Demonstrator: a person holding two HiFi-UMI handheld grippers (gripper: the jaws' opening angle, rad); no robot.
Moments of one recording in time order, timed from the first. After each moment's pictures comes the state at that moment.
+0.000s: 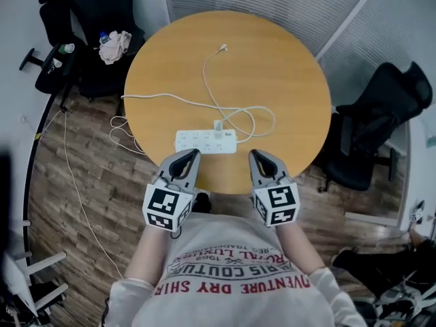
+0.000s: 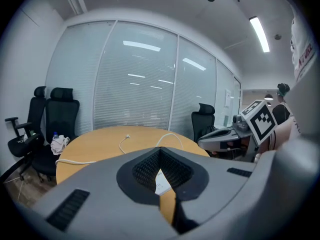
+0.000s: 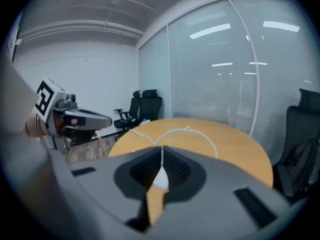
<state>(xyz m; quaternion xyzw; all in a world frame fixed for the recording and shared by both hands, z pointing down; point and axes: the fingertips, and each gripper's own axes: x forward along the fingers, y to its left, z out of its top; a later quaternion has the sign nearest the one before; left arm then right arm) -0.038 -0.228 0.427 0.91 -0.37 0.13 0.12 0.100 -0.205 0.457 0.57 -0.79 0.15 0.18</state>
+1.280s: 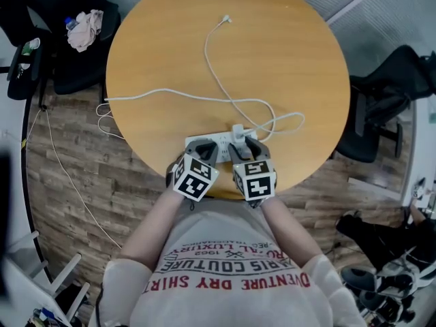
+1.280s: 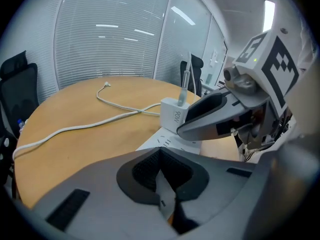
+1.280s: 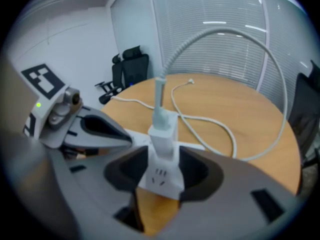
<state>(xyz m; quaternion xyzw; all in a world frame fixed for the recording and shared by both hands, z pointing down) -0.017 -0.294 0.640 0.89 -0.19 0.37 0.19 0.039 -0.289 0.625 0.56 -0.69 0.33 0.31</state>
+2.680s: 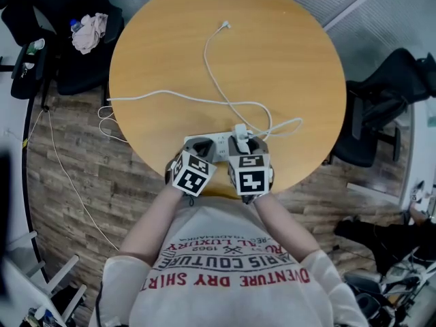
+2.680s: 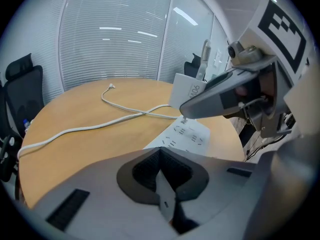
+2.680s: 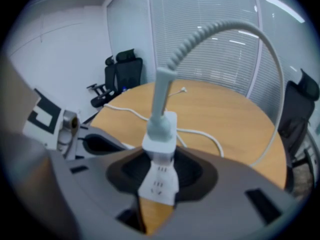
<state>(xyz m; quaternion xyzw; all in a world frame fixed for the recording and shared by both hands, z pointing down) -0.025 -0.306 0.643 0.89 -0.21 0.37 0.18 0.040 -0.310 0.591 0.60 -0.66 0.32 0.31</state>
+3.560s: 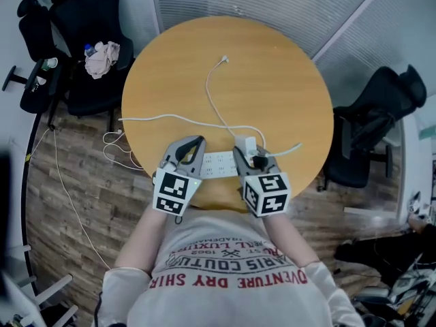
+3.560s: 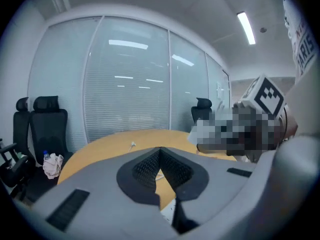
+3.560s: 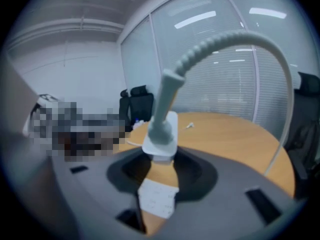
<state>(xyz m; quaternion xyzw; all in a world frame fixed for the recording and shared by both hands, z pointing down) -0.049 -0.352 0.452 0.93 -0.32 0.15 0.05 0.044 -0.310 0.479 0.60 -0.75 0.23 0.16</state>
